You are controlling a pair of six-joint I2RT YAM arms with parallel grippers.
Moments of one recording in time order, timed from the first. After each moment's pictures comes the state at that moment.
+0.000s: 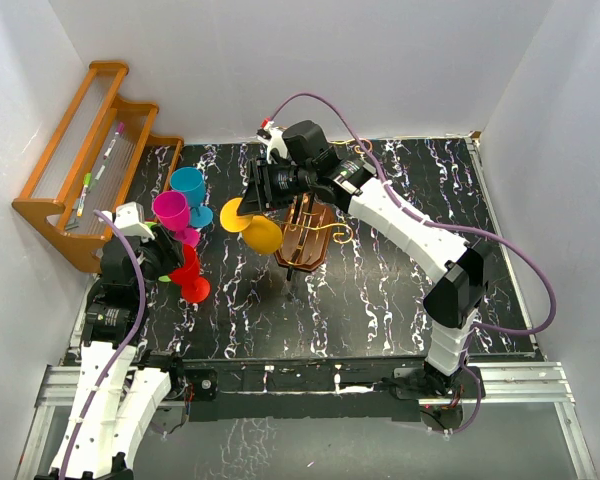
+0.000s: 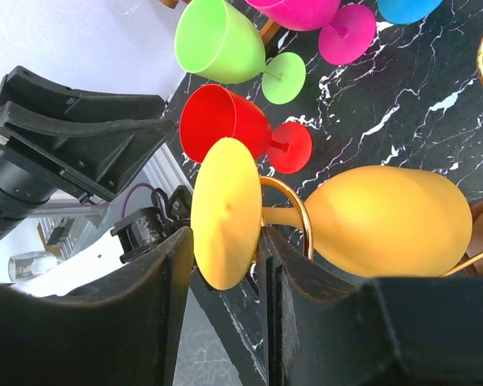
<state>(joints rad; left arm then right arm) -0.10 0.59 0.76 -0.57 -0.10 -0.32 0.77 1.83 1.92 -0.62 -0.48 0.53</state>
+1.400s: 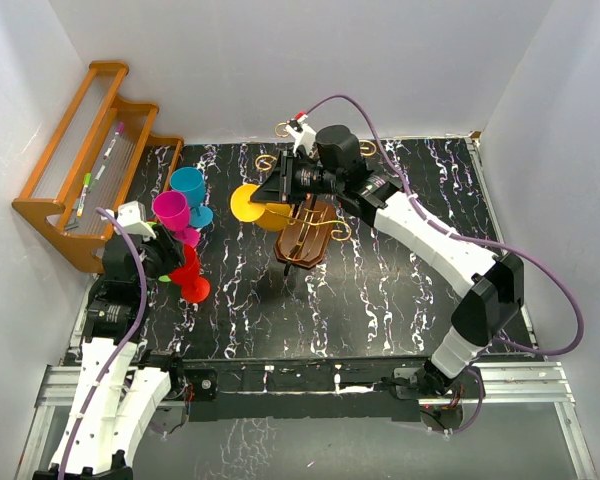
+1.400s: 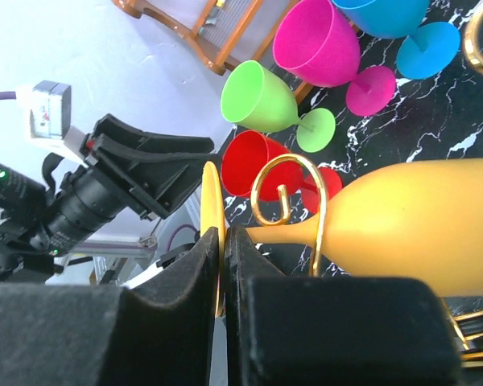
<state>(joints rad) -0.10 0.61 0.76 -0.58 -0.10 -0.33 0.70 1.65 1.62 -0.27 -0.50 0.71</state>
